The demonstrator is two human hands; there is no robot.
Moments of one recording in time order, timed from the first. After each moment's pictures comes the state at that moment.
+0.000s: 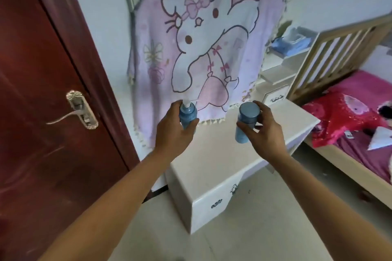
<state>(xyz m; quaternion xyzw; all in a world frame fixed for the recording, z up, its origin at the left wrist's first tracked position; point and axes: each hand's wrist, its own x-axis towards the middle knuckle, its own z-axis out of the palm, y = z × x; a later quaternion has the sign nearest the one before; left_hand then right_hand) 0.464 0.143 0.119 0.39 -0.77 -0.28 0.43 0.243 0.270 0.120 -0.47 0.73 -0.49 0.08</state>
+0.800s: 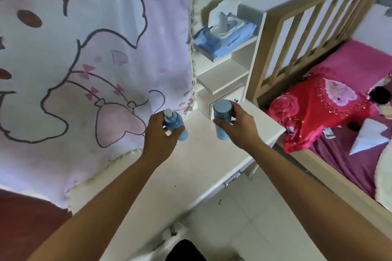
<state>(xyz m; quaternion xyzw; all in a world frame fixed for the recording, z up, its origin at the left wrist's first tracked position) 0.042 0.061 0.055 0.44 -0.73 -0.40 0.34 -0.176 0.163 0.051 -0.44 0.75 -0.46 0.18</state>
